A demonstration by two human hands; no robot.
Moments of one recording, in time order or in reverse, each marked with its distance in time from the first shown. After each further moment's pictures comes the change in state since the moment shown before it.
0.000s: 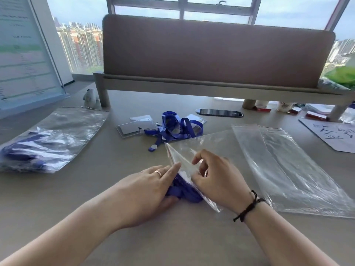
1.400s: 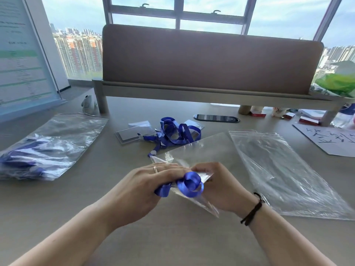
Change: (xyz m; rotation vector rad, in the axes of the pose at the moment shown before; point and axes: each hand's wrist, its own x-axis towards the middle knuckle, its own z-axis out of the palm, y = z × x) left_hand -0.003 -0.015 -0.002 -0.489 0.505 0.338; right_hand 0.002 0.000 -0.001 0.418 -0.196 -0.053
